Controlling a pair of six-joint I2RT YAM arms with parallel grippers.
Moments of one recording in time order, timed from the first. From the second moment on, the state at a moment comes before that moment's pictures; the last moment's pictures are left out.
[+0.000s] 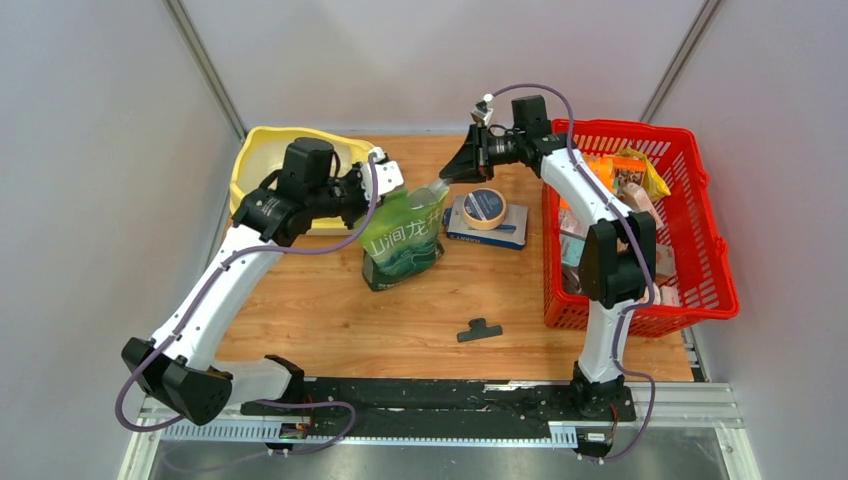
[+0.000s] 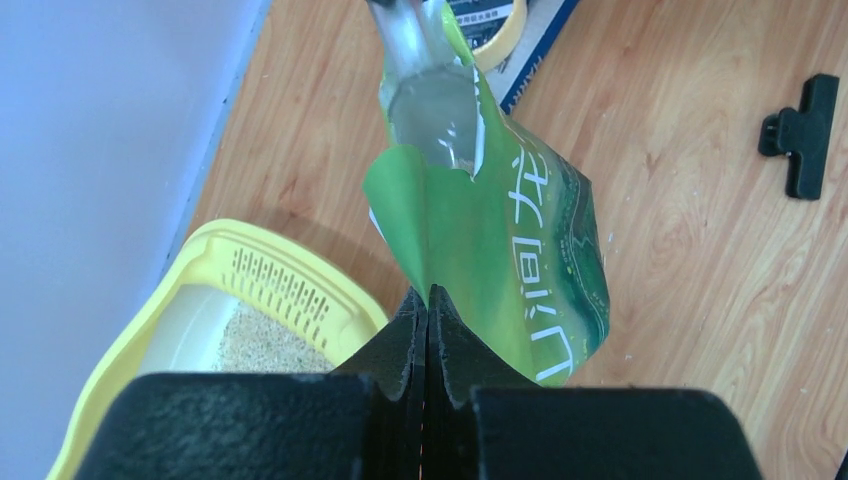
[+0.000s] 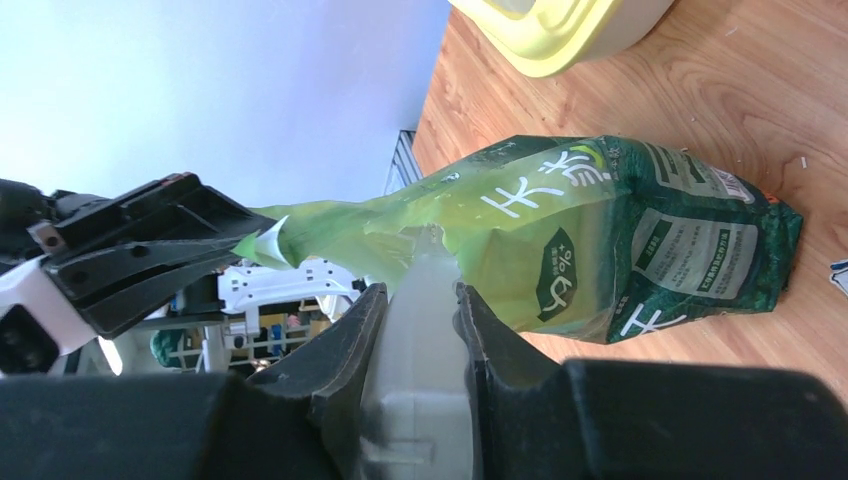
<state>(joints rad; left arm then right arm) -0.46 1.25 1.40 -0.72 0.43 0.68 0.28 1.98 1.79 -0.47 -1.12 0.64</state>
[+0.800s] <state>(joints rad) -0.44 1.10 1.36 -0.87 0.38 0.83 0.25 2.02 1.80 -0.27 -1.30 0.93</state>
